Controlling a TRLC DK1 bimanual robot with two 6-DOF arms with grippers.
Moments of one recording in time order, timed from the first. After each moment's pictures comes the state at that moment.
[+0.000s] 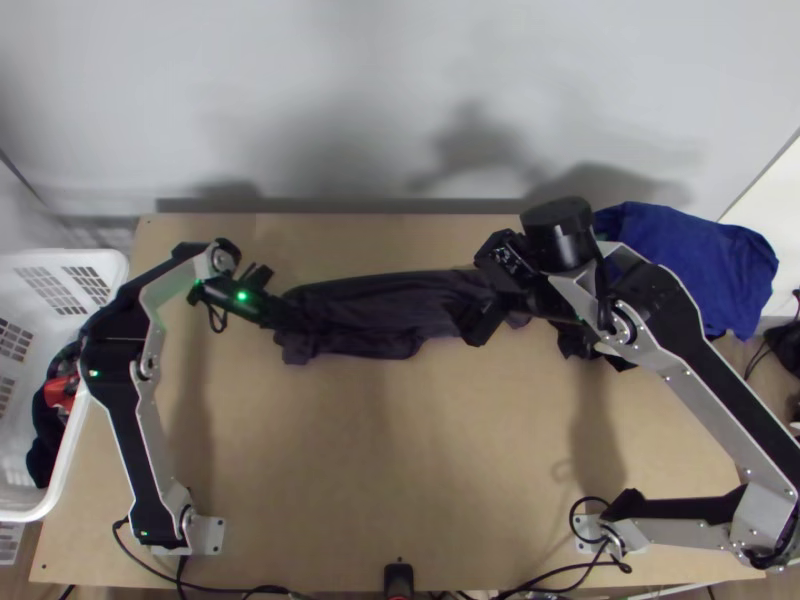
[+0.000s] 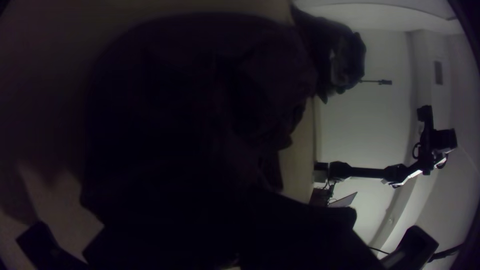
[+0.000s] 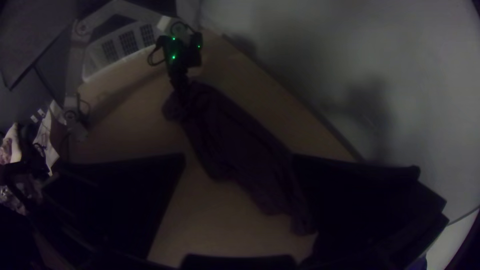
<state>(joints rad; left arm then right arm) 0.02 2.19 1.60 -1.15 0.91 0.45 0.69 1.43 1.67 -0.93 -0.09 -0.22</state>
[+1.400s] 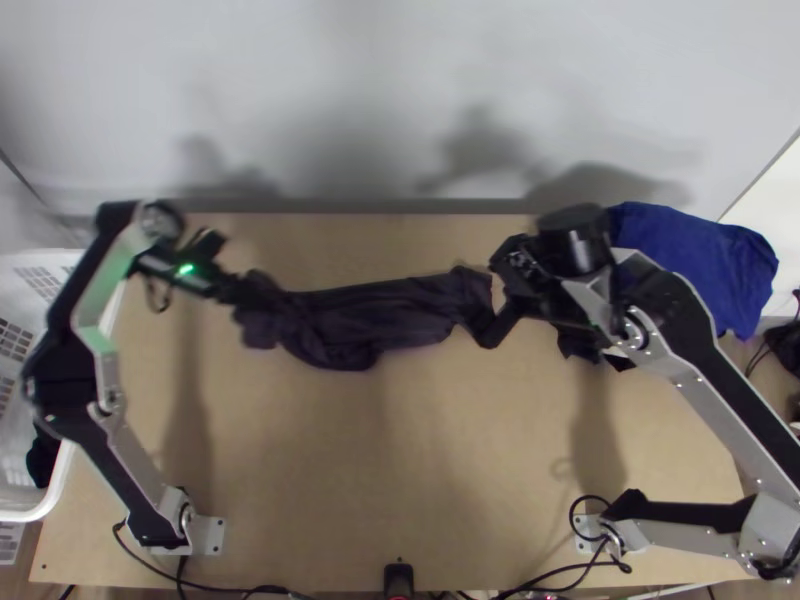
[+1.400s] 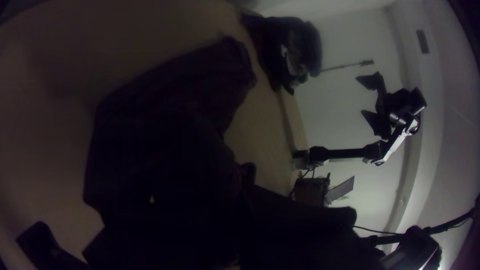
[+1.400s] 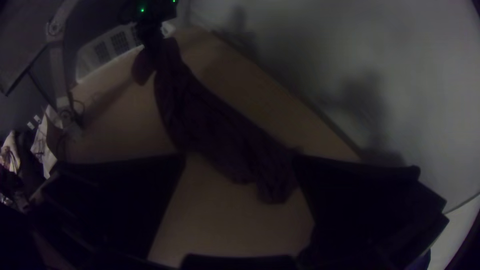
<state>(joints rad) 0.07 1.95 1.79 -1.58 0.89 0.62 0.64 1.38 1.60 -0.93 -0.09 -0.22</state>
